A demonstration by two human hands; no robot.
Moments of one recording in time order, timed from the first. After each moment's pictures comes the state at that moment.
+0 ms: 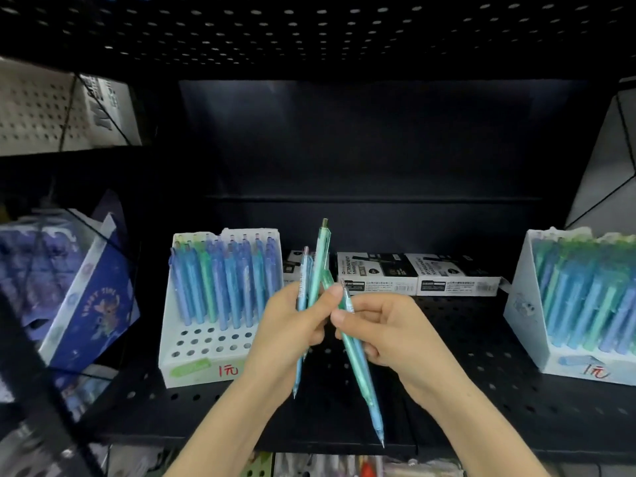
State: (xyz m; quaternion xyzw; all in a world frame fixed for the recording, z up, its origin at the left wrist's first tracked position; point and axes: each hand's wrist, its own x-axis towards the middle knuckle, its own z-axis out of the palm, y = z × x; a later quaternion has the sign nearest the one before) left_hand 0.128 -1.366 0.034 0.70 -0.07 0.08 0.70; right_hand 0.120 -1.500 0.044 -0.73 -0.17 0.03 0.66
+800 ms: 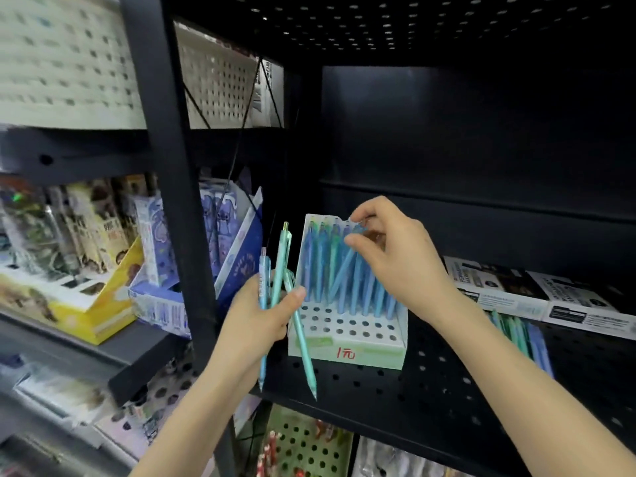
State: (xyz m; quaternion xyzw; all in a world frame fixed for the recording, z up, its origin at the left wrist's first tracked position) left_hand 0.100 -1.208 0.006 0.71 0.08 0.23 0.66; right_hand 0.174 -1.367 0.077 -0.81 -0.37 -0.20 0.40
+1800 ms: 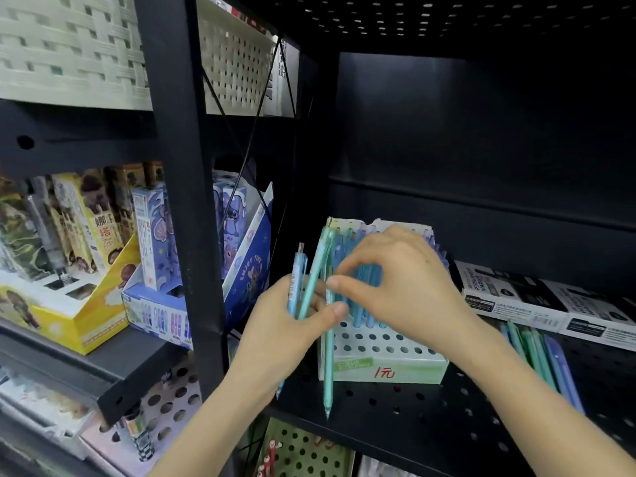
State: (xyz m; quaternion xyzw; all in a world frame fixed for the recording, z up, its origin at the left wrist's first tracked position) left_hand 0.106 -1.213 0.012 0.73 0.01 0.23 0.65; right_hand 0.158 -1.345 0.078 -0.88 -0.38 -0.22 0.19
